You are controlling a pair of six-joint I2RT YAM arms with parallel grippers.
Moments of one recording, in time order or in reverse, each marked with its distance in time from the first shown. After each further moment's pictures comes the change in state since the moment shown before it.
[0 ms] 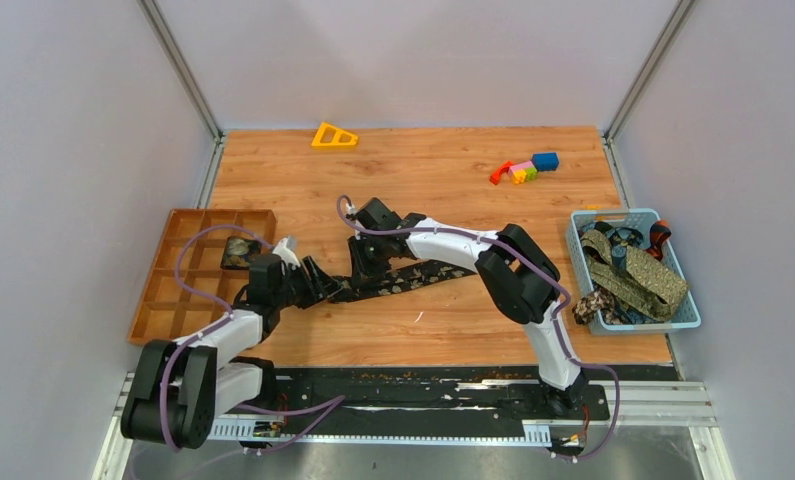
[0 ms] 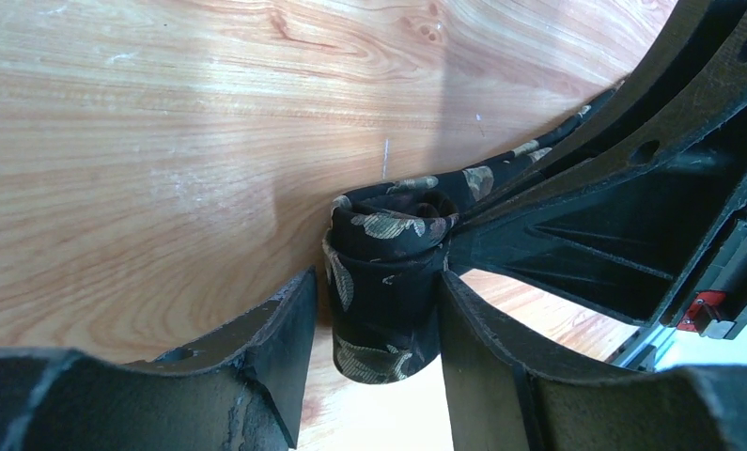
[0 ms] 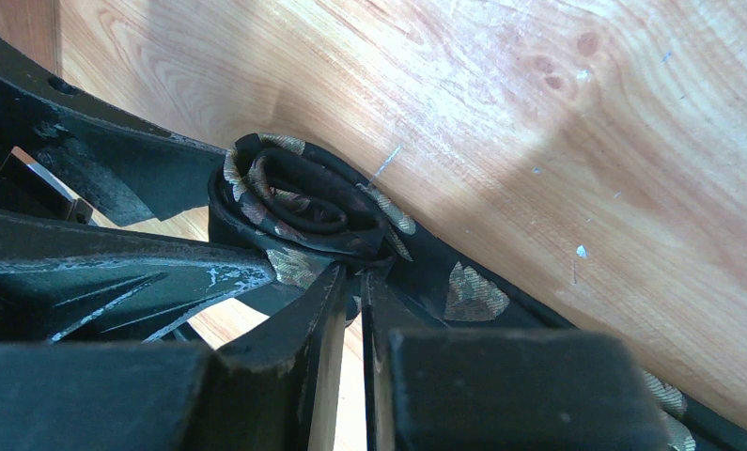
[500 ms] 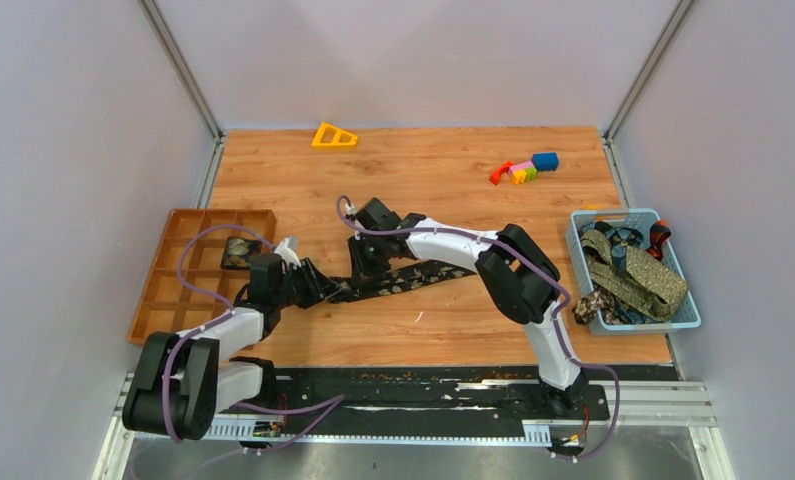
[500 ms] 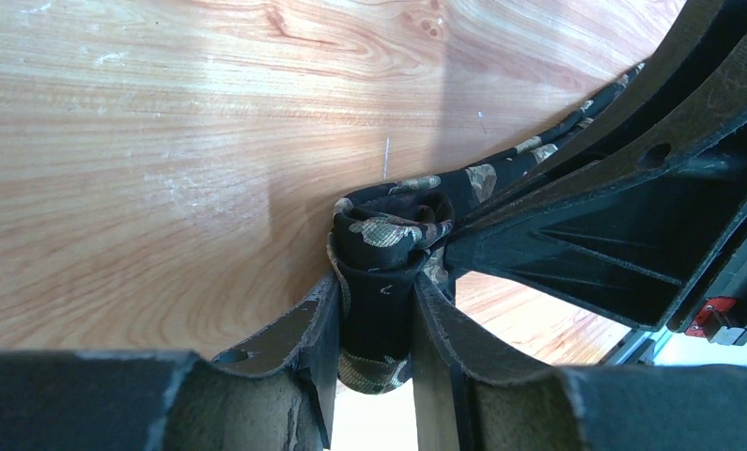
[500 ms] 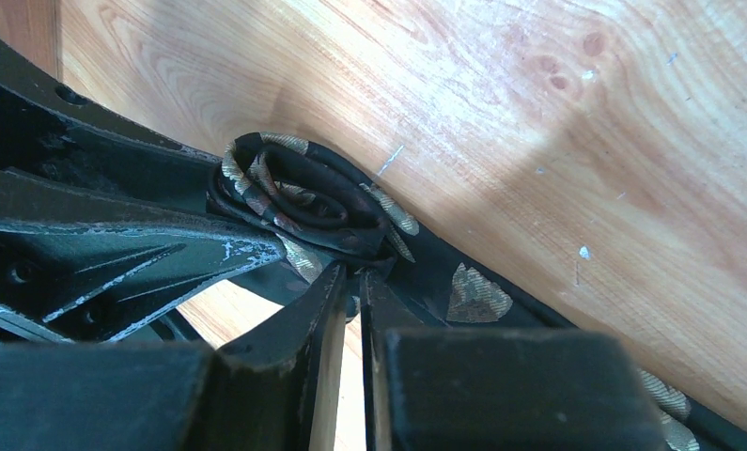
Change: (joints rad) left arm 0.000 0.056 0.000 0.048 0.028 0.003; right arm 0.000 0.000 0.000 0.000 -0.002 -0.006
